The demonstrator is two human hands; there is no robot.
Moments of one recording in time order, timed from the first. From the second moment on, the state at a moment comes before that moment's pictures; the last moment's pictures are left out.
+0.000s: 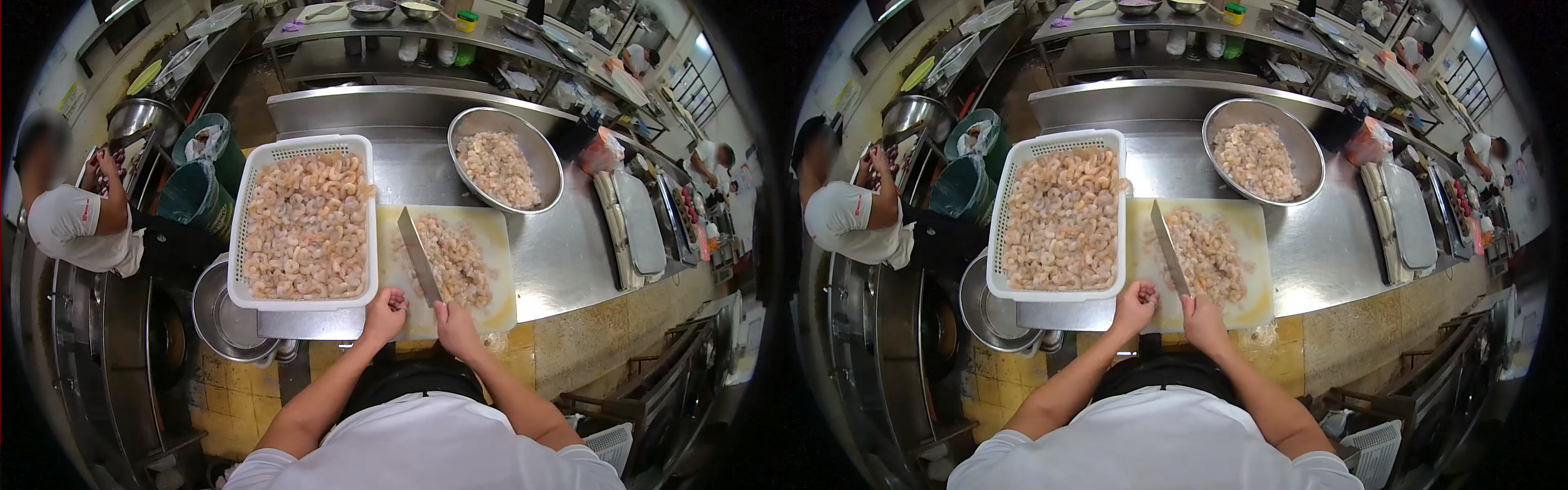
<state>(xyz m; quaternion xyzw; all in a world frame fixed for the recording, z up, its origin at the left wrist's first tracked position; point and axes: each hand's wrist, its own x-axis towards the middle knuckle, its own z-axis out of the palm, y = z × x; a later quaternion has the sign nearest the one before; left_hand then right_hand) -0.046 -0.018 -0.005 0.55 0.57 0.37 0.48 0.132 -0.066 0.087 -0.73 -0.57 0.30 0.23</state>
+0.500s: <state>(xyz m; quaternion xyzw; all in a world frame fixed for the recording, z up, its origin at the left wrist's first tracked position) -0.051 -0.019 -0.001 0.53 0.56 0.38 0.51 0.140 -0.056 0.136 -0.73 -0.56 0.31 0.23</state>
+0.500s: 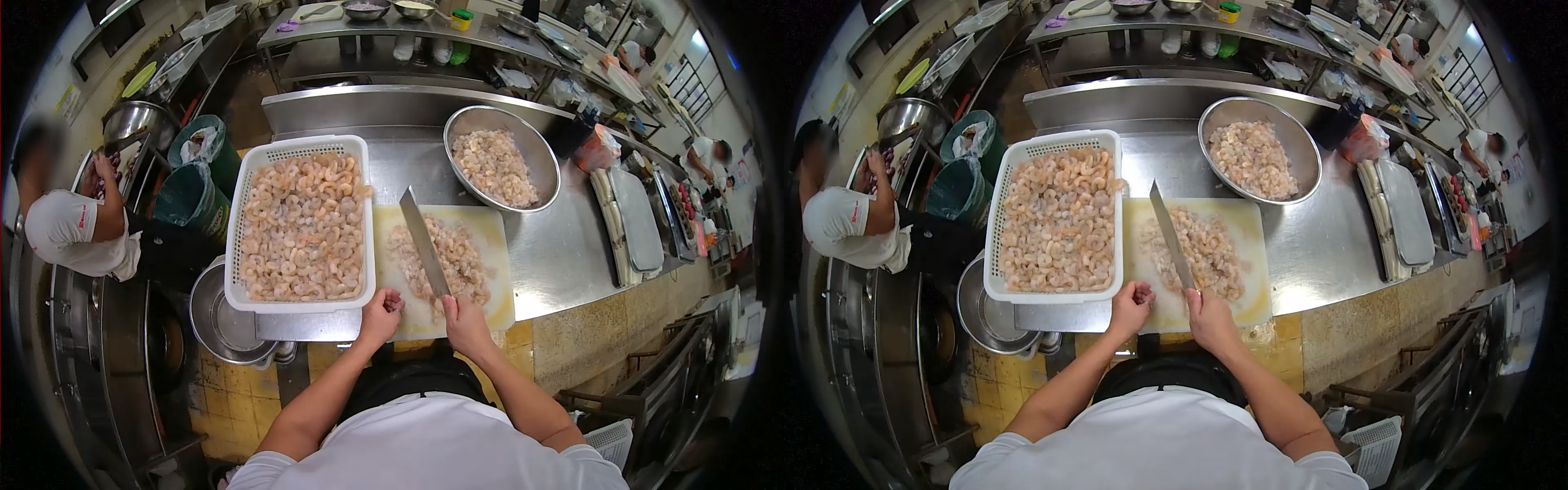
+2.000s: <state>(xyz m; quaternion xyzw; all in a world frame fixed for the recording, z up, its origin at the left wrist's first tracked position) 0.029 -0.032 0.038 0.62 0.65 0.34 0.29 0.291 -0.069 0.151 -0.72 -0.56 0.33 0.24</state>
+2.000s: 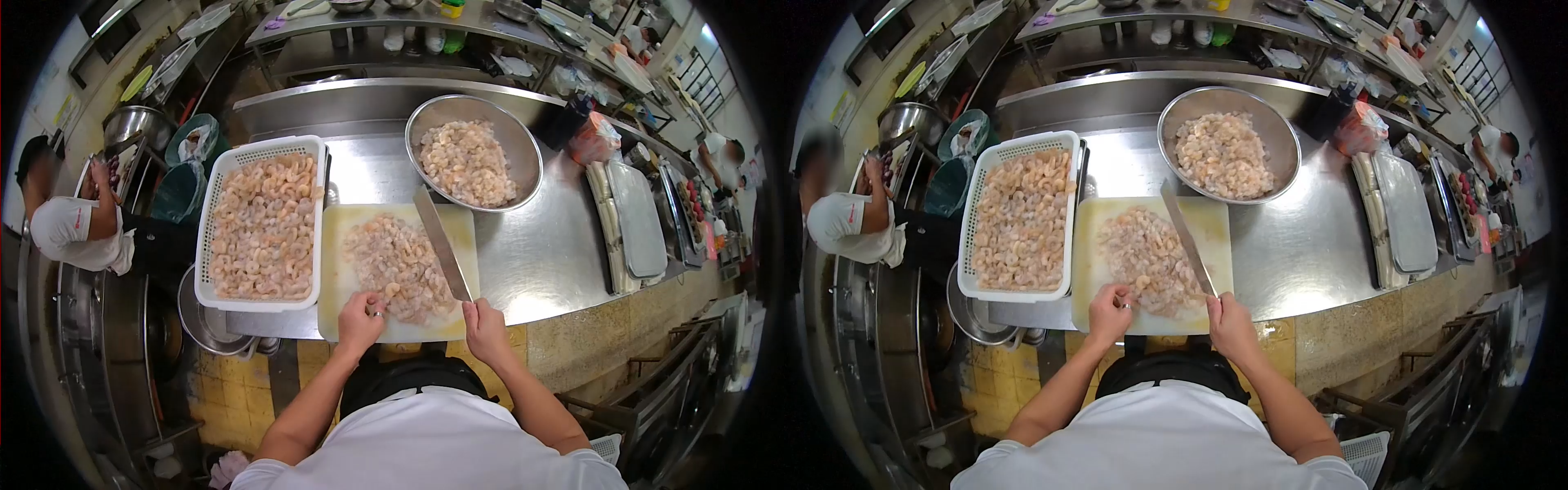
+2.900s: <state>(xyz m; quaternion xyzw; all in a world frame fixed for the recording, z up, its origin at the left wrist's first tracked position) 0.028 0.126 0.029 0.63 0.68 0.35 0.14 0.258 -0.032 0.102 -0.71 -0.61 0.31 0.18</state>
